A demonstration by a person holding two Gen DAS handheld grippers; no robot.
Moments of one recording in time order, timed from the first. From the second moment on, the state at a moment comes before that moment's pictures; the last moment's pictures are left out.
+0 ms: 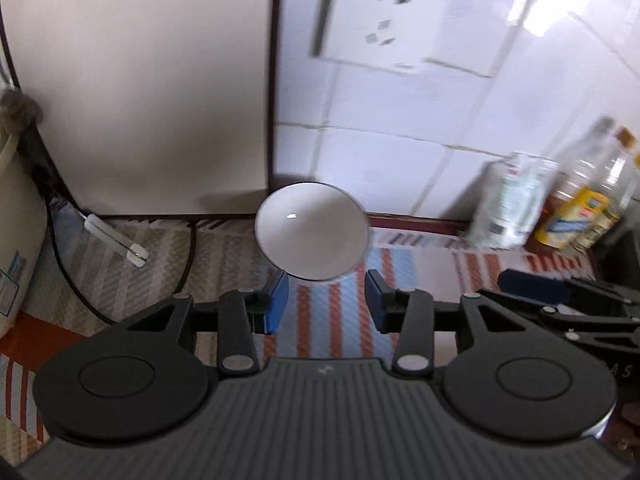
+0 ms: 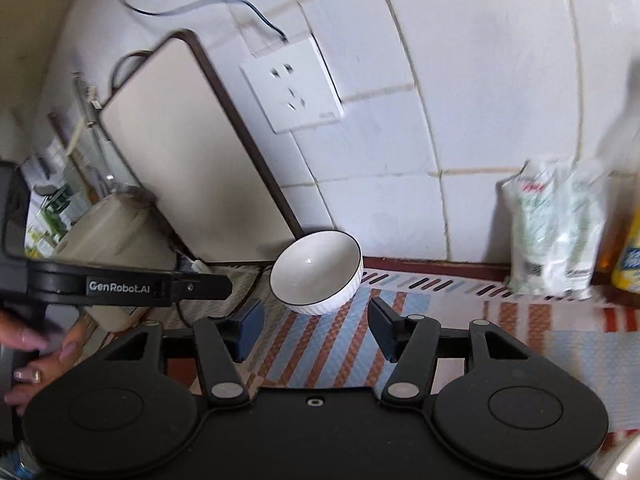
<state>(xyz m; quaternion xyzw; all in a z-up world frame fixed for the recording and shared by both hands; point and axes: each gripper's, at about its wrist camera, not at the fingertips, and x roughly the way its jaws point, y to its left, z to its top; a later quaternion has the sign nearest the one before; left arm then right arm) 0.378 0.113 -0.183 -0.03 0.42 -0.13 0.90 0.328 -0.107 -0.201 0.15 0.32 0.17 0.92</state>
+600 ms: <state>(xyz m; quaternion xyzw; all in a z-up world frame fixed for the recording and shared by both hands) 0.463 0.128 -0.266 -0.03 0.46 -0.09 0.88 0.448 -0.084 -0.297 0.27 0.42 0.13 0.86</state>
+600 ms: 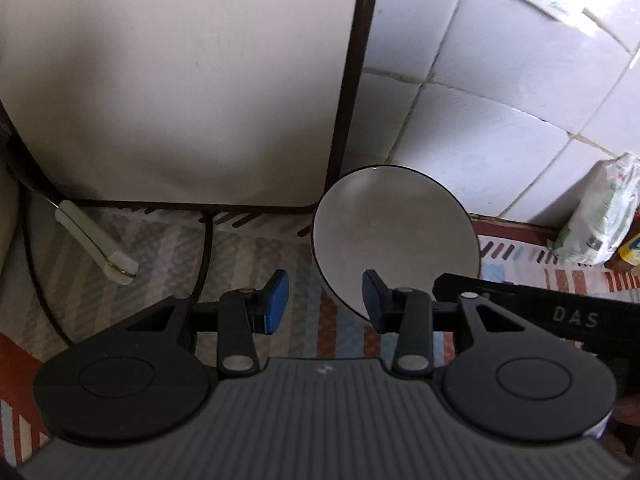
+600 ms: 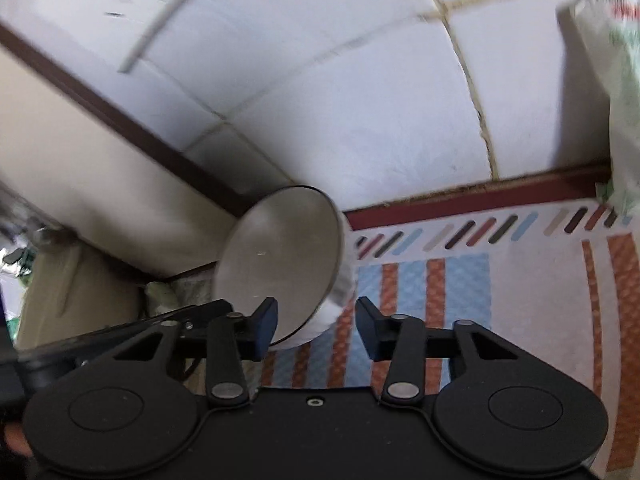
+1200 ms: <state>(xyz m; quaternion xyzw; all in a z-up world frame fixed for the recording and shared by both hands) 0.473 0.115 -0.273 -0.02 0.48 -0.09 0.87 0.470 -0.059 -0.297 0.25 0.48 0.07 0.84</state>
